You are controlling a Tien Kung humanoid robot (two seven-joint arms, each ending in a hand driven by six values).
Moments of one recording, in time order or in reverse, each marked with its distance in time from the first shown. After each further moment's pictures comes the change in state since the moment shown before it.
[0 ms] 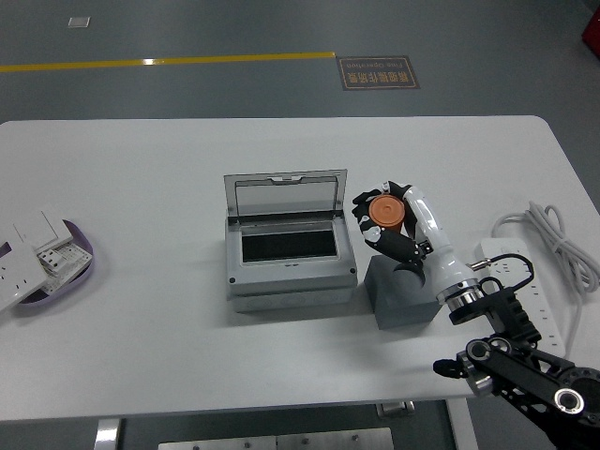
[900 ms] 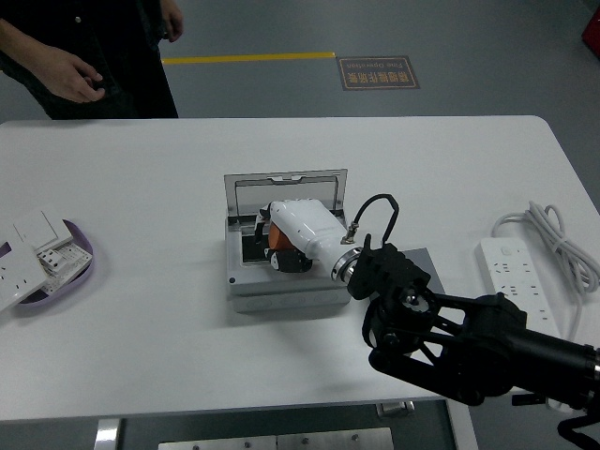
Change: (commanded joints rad) left arm -0.006 0.008 0.075 -0.003 -0.029 0.000 0.006; right arm 0.334 0.157 -0.281 -0.089 -0.829 0.339 -0.746
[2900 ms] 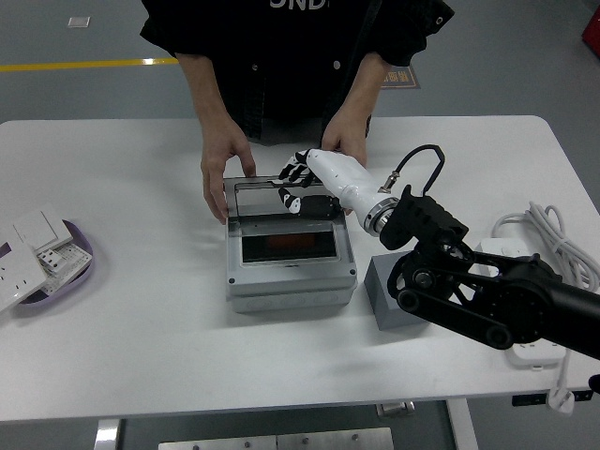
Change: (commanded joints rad) left arm -0.010 0.007 0.005 -0.006 0.010 0.001 0.006; right arm 0.116 -0.137 0.021 0.027 0.351 -0.080 0.102
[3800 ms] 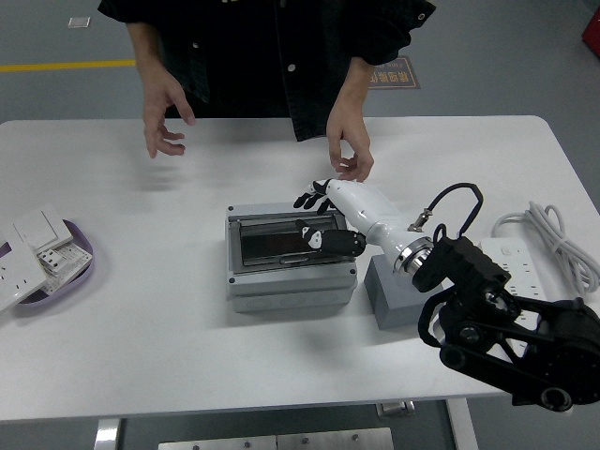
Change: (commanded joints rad) left arm 0.002 0.002 -0.025 -0.001 0.018 0.000 -0.001; right arm -0.235 -0.158 0.152 0.276 -0.108 -0.037 -0.008
